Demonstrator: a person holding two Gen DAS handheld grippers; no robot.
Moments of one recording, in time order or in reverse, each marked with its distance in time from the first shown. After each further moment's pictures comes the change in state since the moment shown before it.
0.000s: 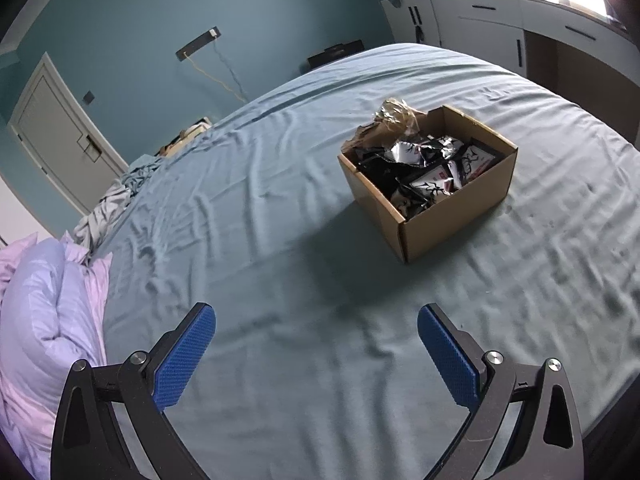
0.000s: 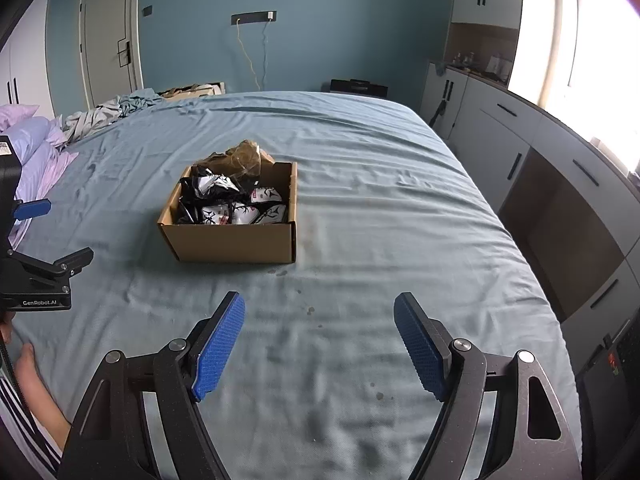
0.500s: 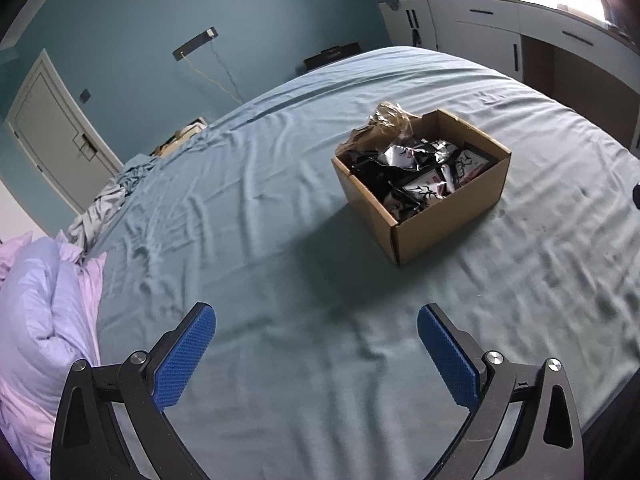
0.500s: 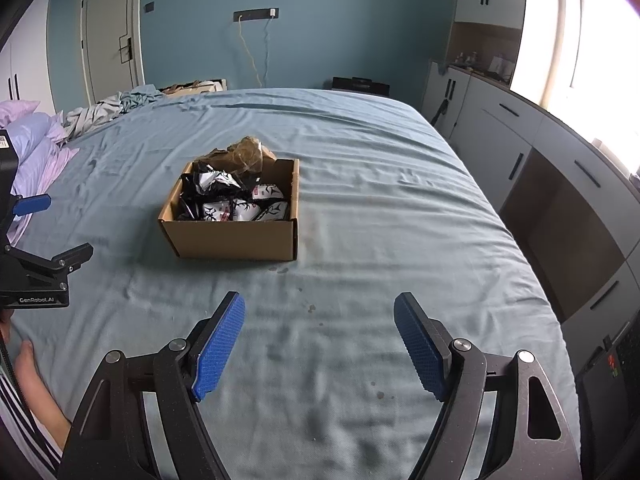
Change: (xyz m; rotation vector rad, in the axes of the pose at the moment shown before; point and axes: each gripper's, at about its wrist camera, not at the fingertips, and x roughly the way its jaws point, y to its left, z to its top) left arm -0.002 0.001 0.001 -0.015 -0.006 -0.030; right arm 0.002 0.001 -0.001 -0.008 0.009 0.004
